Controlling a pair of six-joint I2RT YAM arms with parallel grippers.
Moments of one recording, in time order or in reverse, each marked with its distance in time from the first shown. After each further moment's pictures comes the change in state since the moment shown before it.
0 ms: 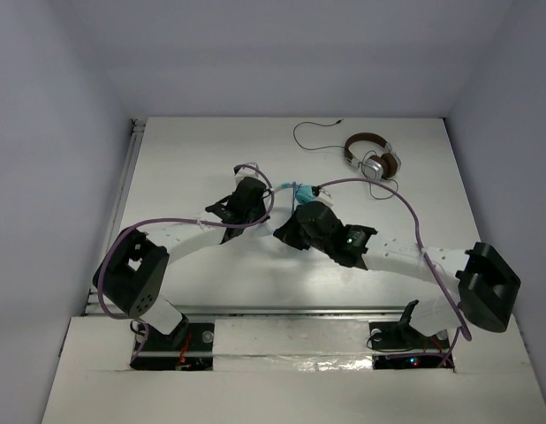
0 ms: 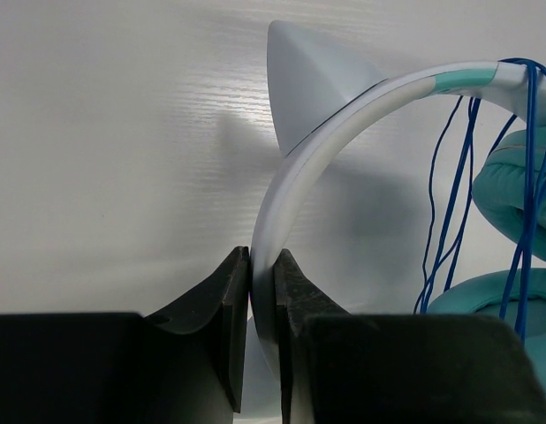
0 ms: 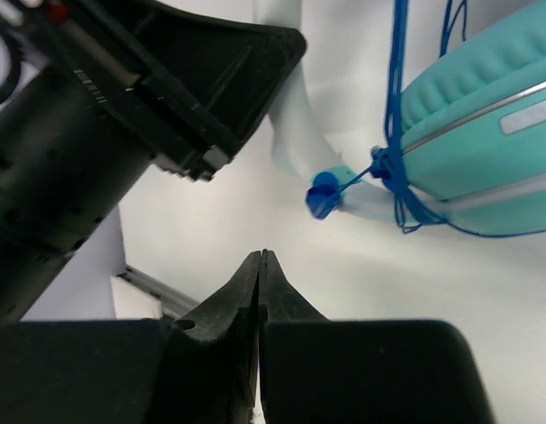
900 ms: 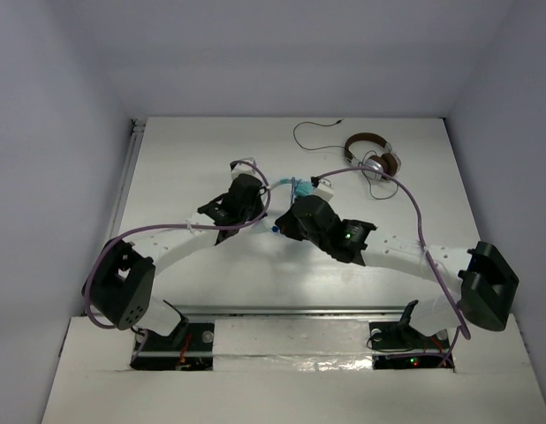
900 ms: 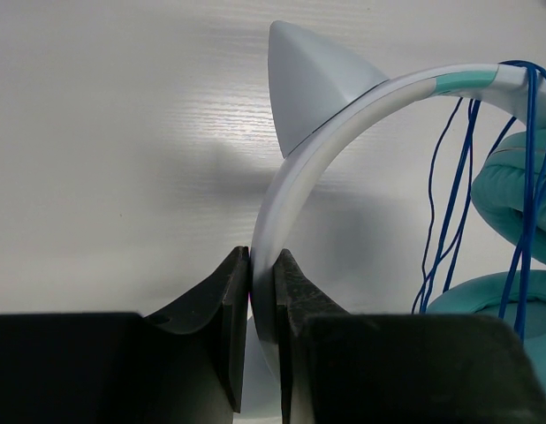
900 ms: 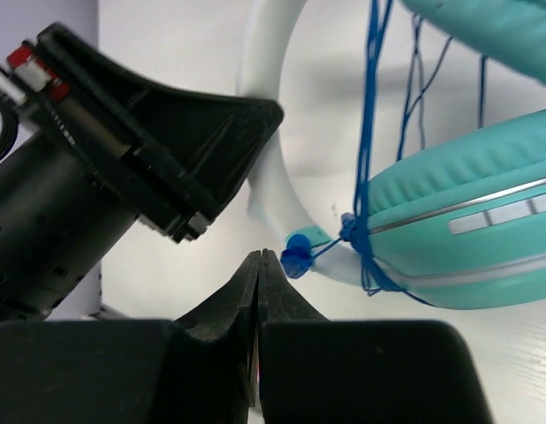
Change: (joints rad) left arm 0.000 -0.088 0.006 -0.053 -0.007 0.026; right arm 0.013 0.037 0.095 -0.053 0.153 -0.102
